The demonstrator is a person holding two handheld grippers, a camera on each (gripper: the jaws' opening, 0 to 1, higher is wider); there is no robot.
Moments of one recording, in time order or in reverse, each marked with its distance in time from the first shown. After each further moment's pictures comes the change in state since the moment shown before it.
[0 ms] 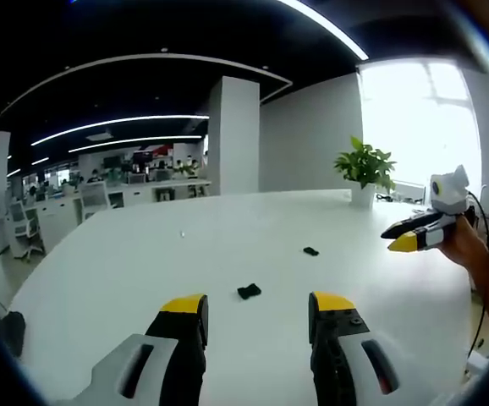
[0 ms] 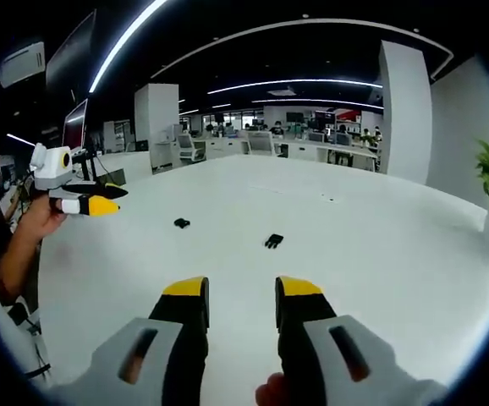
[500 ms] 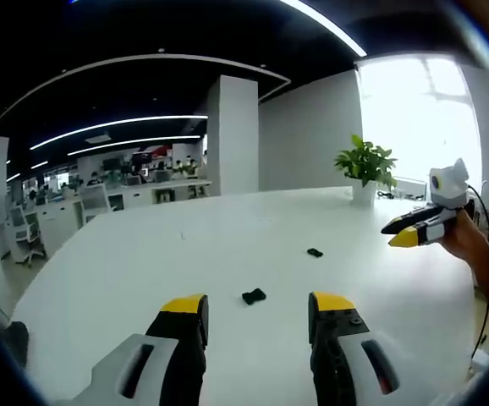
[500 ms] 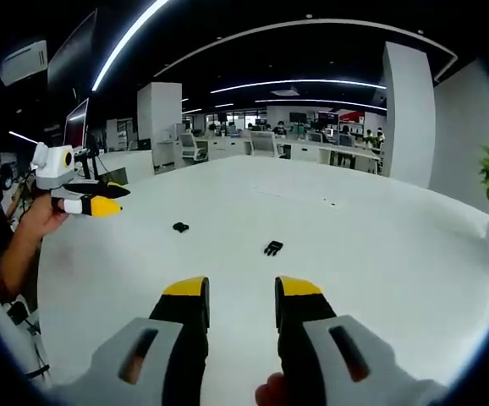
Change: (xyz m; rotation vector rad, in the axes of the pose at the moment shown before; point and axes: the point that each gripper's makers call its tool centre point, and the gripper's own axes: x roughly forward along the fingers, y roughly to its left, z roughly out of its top) left arm 0.005 0.003 0.006 0.021 0.009 0.004; right arm 0.005 -0.002 0.008 -0.011 0.005 0.011
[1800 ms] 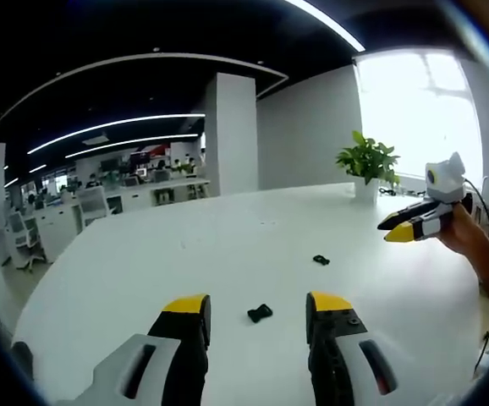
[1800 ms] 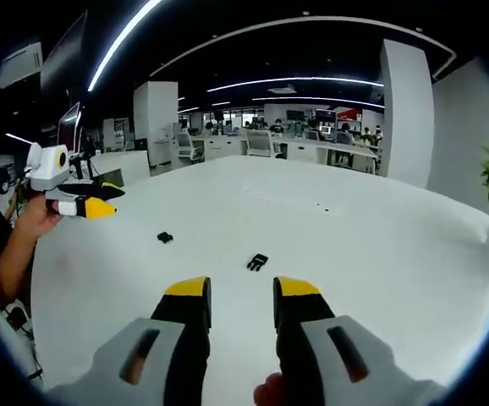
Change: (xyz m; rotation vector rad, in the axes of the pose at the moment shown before) left arm 0.022 0.004 0.019 0.022 0.020 0.000; right arm 0.019 -0.028 0.017 0.013 0.011 -0.008
